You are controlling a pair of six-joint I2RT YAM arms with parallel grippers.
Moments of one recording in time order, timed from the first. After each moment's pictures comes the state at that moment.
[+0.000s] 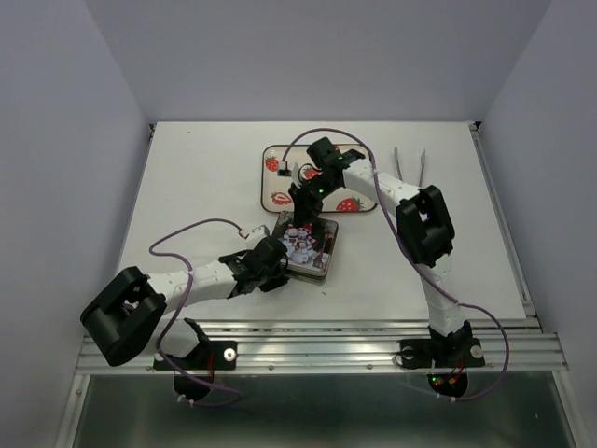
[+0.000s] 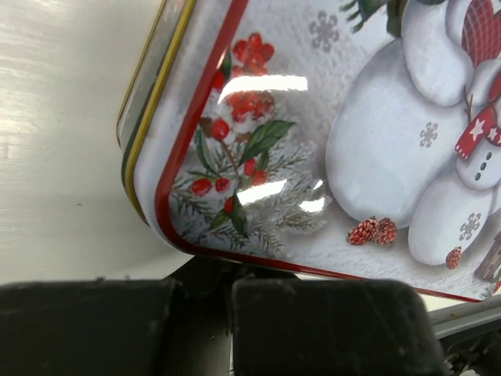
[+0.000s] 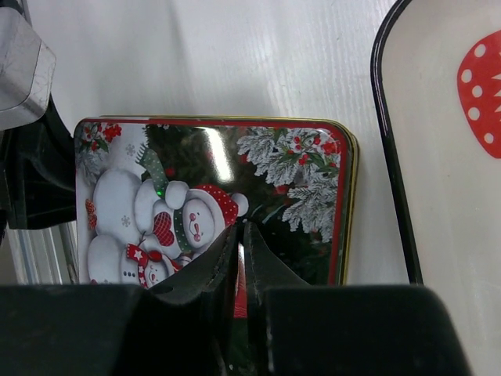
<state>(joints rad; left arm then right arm) -0.84 1.31 0.53 -0.20 -0.17 -1.11 0.59 2.23 1.89 -0.81 -0.80 -0.42</state>
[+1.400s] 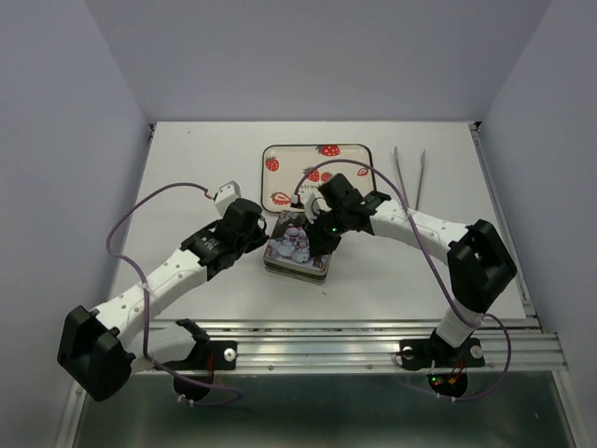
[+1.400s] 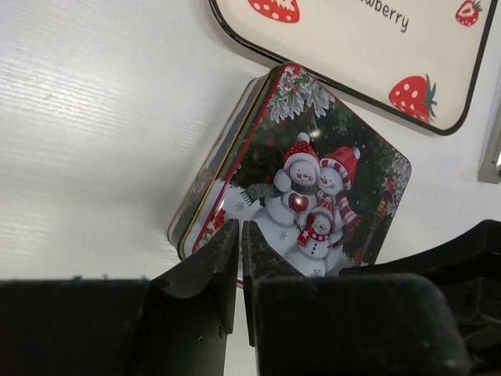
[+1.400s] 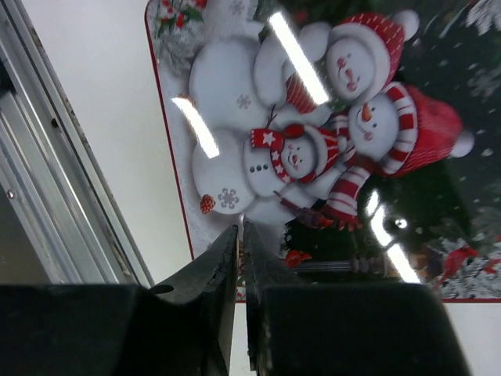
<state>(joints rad) -0.67 1.07 0.80 -0.49 -0.37 -0.97 0.72 1.71 1.26 -0.53 -0.49 -0.15</state>
